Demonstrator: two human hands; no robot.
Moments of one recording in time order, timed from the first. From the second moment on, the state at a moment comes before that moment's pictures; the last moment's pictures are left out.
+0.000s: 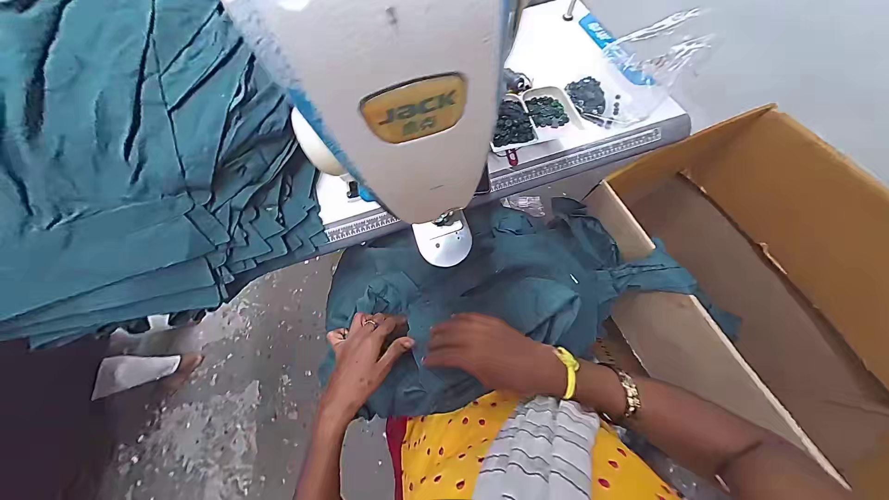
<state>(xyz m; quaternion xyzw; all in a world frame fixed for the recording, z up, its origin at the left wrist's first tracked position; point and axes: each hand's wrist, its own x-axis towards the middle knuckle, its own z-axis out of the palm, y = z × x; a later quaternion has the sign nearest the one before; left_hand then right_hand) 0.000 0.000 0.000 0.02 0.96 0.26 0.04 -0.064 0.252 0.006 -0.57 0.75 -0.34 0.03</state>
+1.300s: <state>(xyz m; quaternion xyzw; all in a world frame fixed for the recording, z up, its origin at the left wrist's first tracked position) -0.057 0.072 0.048 -0.01 0.78 0.62 -0.08 -0.196 0.257 0.087 -0.29 0.80 -0.52 0.05</state>
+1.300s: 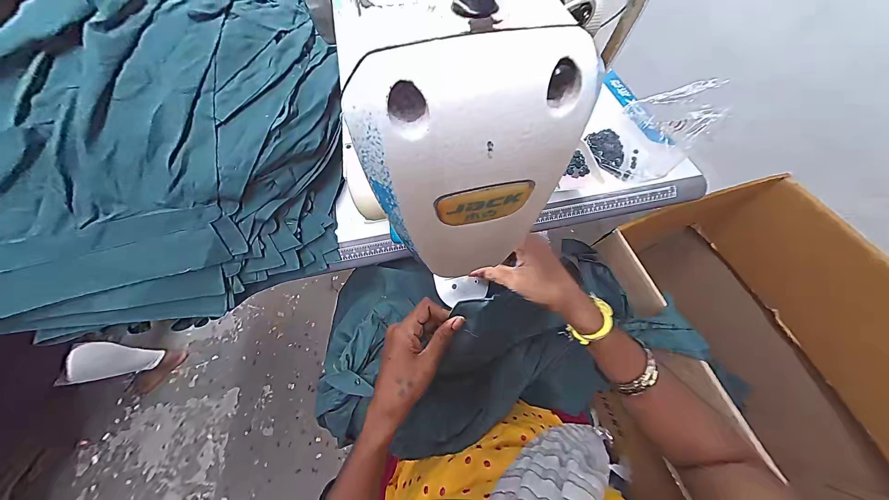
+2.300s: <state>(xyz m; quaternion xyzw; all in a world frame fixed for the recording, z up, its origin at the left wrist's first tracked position) -0.096 0.067 0.082 -0.12 0.73 0.68 -0.01 -0.201 0.262 0.101 -0.23 0.84 -0.46 0.19</state>
